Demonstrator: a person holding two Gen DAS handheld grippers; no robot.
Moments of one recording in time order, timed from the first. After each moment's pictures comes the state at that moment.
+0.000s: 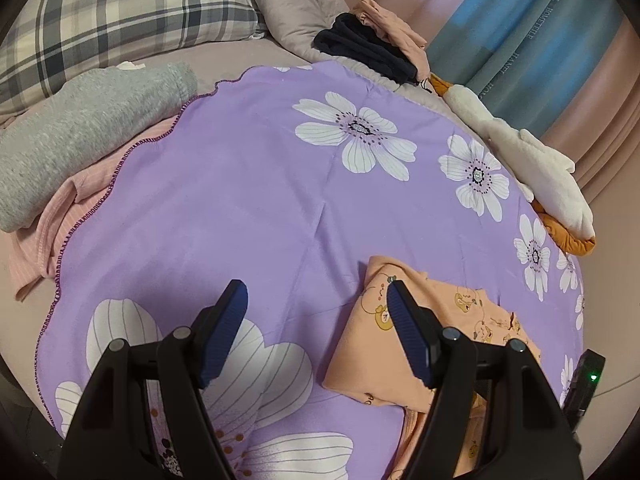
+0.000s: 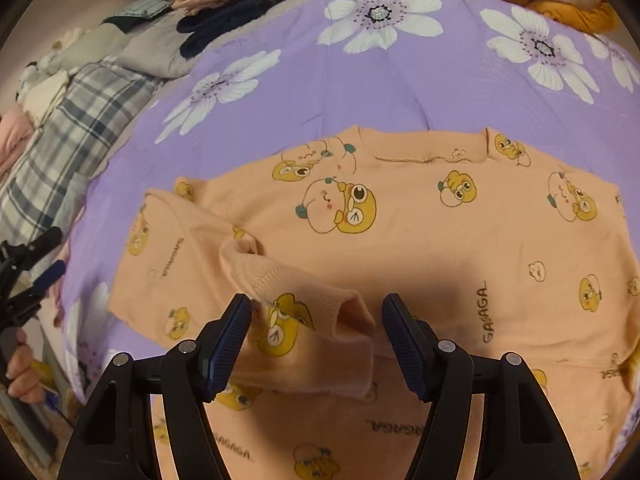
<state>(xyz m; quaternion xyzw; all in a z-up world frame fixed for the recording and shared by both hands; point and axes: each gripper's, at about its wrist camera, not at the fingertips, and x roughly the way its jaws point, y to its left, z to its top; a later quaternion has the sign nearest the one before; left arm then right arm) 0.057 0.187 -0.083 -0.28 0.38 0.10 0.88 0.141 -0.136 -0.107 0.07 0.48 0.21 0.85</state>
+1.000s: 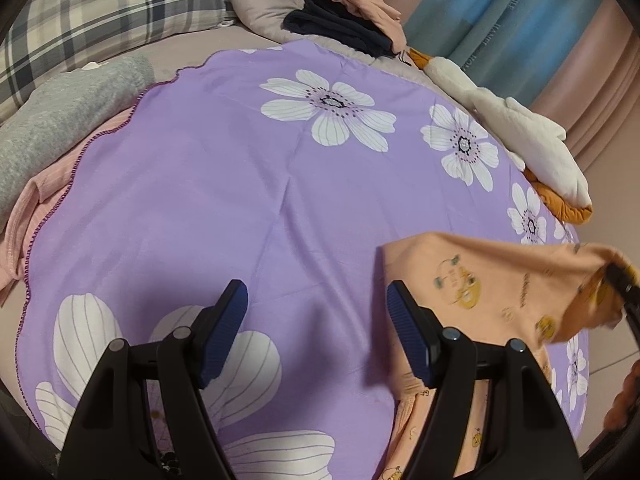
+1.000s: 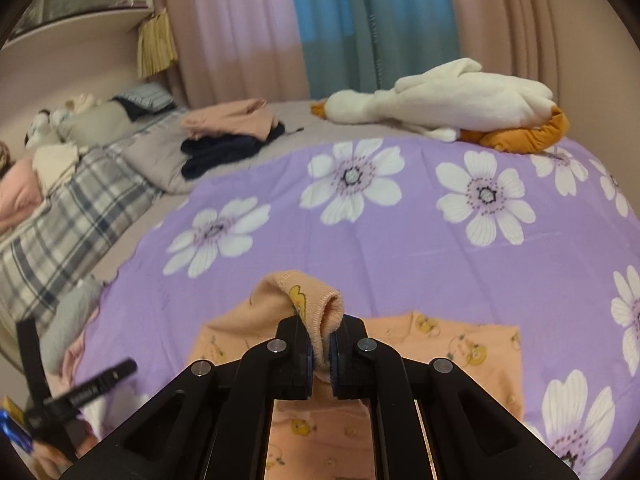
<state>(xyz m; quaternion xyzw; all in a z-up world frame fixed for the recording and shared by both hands) 0.075 0.159 -0.095 -0.25 0.40 0.06 0.88 0.135 -0.180 0.024 0.08 0.30 0.14 0.94</state>
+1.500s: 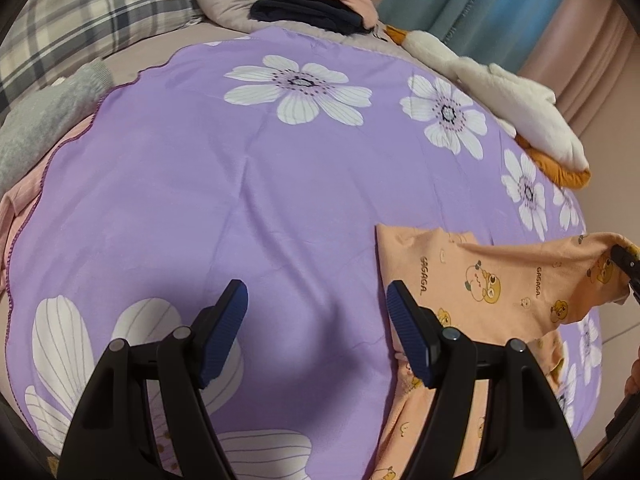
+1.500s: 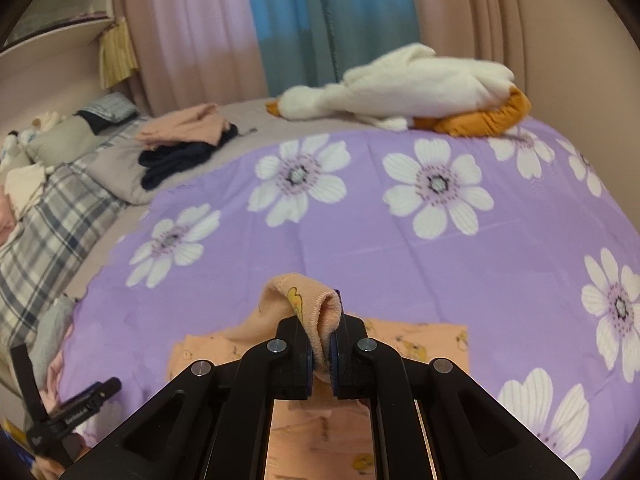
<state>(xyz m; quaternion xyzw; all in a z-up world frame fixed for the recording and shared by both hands) 0.088 0.125 -0.104 -0.20 0.42 0.04 0.88 0.152 -0.236 0.010 0.09 0.34 0.10 0.93</state>
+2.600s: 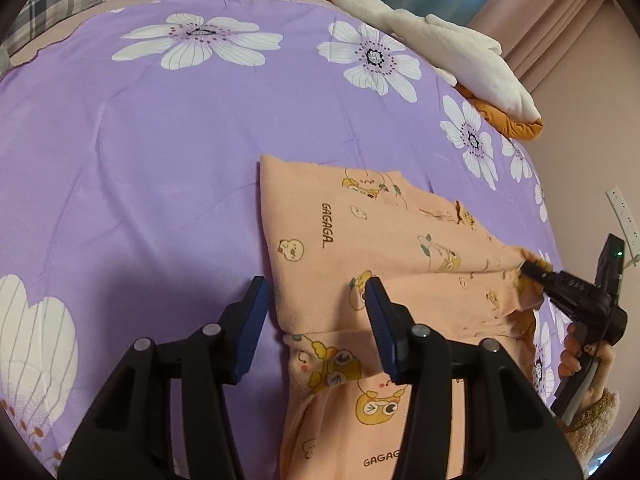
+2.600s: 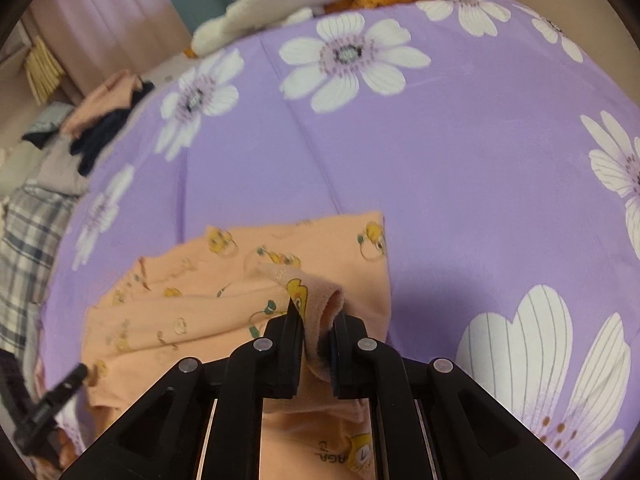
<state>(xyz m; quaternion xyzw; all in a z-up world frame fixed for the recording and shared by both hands) 0.114 0.057 -0.137 -0.21 0.45 -0.09 0.86 0.166 -0.332 -0.098 0.20 0.43 0.08 0.88</state>
